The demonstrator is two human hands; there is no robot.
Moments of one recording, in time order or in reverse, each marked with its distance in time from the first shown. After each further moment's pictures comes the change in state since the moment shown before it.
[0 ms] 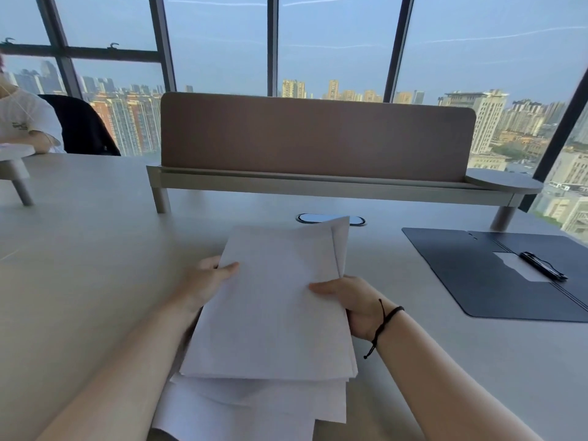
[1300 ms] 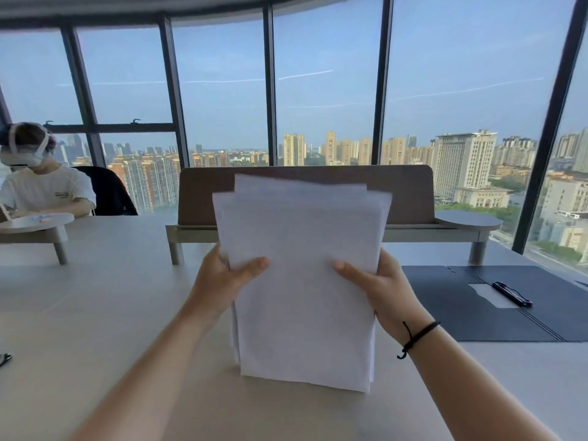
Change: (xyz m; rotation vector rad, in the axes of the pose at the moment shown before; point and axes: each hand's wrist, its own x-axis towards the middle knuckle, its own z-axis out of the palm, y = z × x) left_hand -0.084 0.117 0.027 -0.045 -0.035 0.526; right_hand -0.130 -0.073 0.003 -0.064 -0.015 -0.805
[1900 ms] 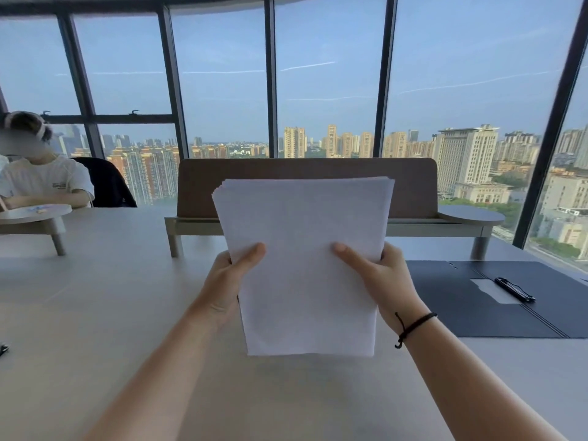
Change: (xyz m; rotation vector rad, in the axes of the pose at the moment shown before) left_hand -0.001 -0.010 0.013 -0.341 -0.093 -0.147; right_hand 0.007 0.003 0.005 -0.075 0.125 -0.015
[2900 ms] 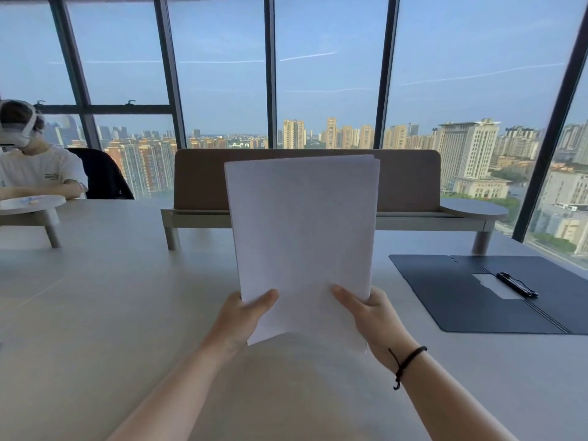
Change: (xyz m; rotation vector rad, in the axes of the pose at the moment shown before) left_hand -0.019 -0.079 -0.012 0.290 0.141 -0.198; right_hand -0.021 0.072 -0.010 -0.056 -0.019 0.257
